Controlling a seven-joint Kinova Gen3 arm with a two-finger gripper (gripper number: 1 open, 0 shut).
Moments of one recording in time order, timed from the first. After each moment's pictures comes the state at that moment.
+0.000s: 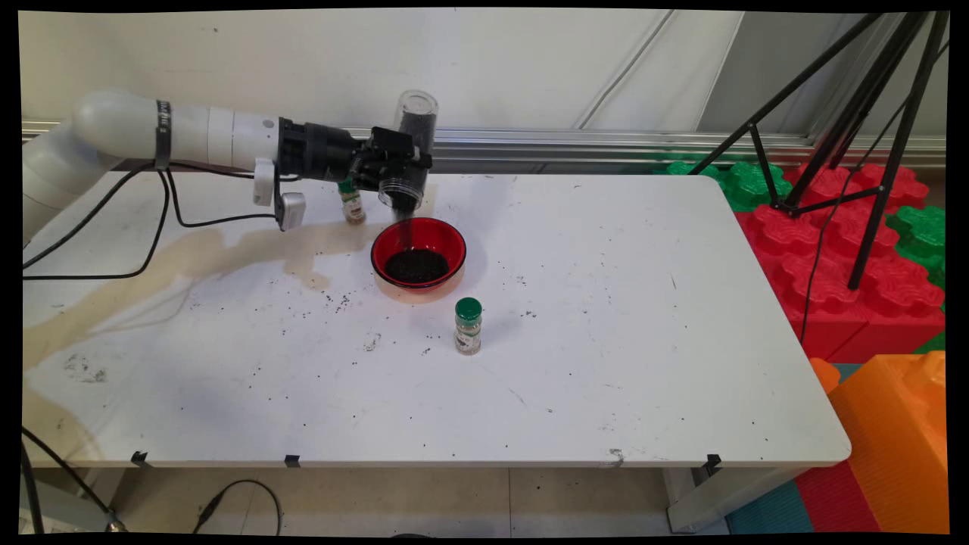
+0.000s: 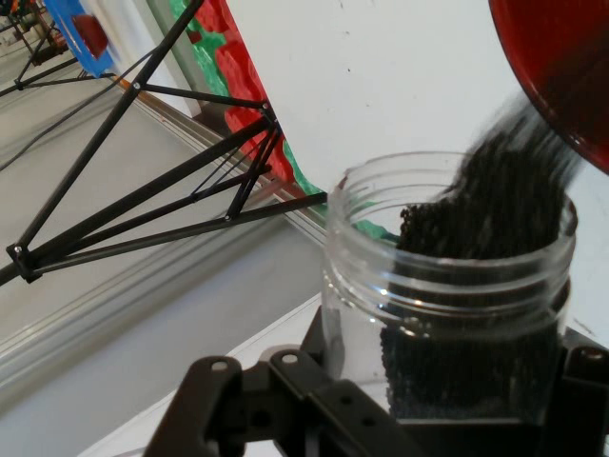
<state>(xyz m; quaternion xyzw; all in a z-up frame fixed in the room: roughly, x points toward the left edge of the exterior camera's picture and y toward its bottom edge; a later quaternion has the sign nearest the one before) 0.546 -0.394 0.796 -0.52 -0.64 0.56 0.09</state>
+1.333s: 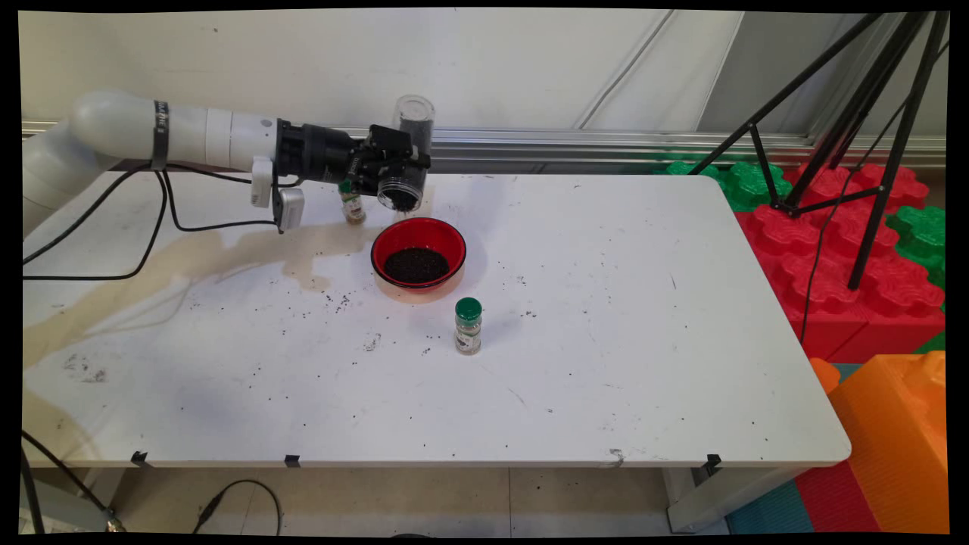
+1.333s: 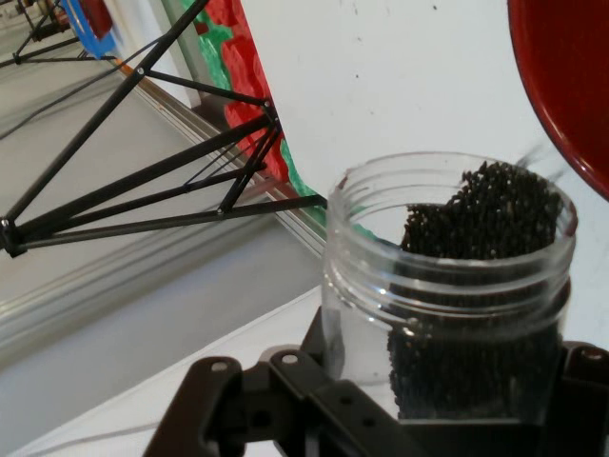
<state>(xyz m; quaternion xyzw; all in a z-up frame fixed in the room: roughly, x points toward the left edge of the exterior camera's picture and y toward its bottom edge) 0.547 -0.392 0.796 -0.49 -0.66 0.55 0.12</state>
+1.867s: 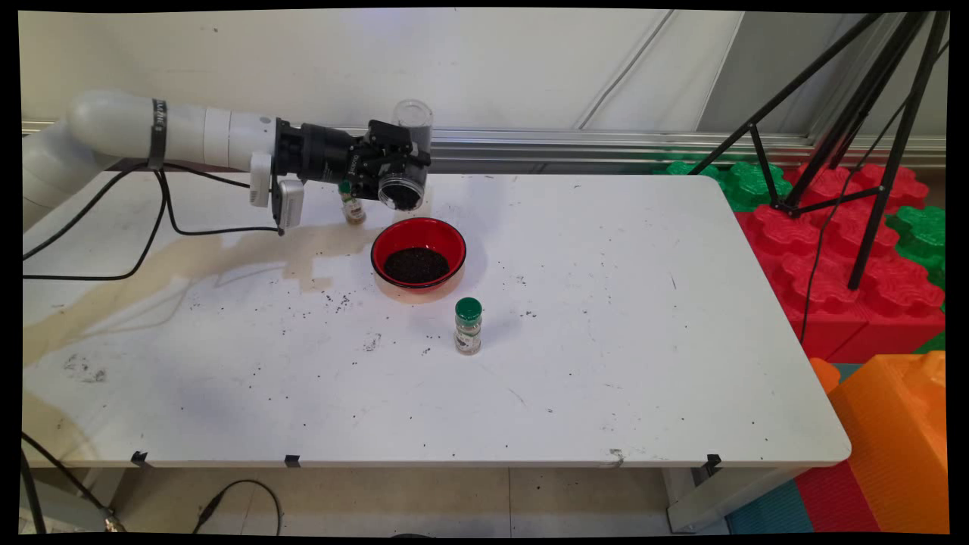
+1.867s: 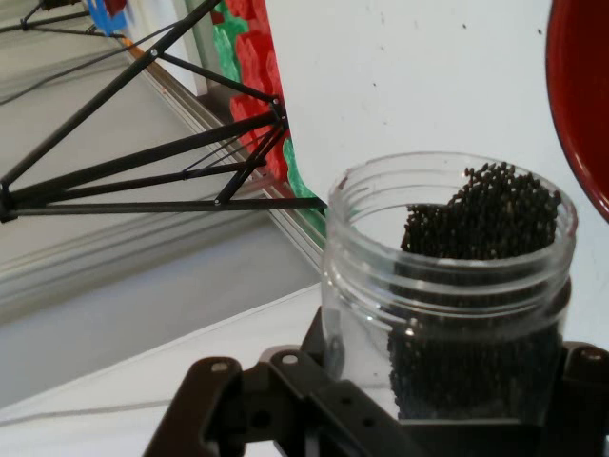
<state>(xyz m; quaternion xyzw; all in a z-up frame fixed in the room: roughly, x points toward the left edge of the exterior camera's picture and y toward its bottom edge) 0.547 -0.390 0.798 -0.45 -0.69 0.54 0.16</state>
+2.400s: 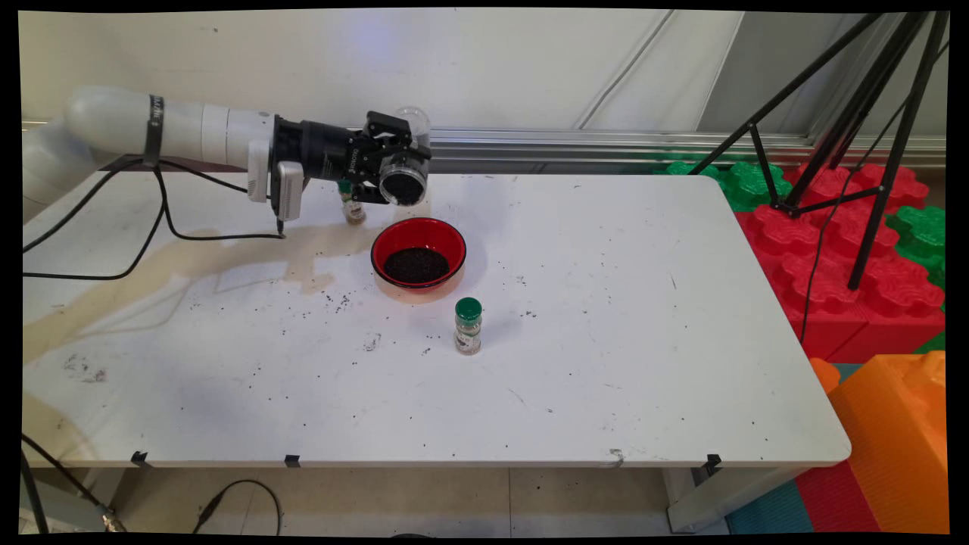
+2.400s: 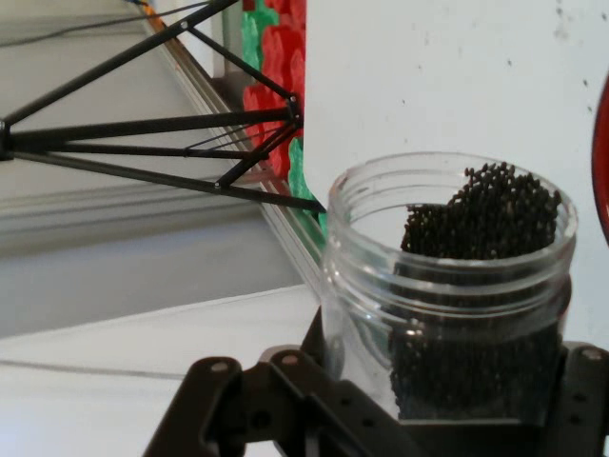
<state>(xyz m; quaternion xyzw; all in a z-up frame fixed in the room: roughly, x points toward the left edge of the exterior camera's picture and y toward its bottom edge) 0.546 -0.390 0.803 -0.38 -0.73 0.53 0.22</state>
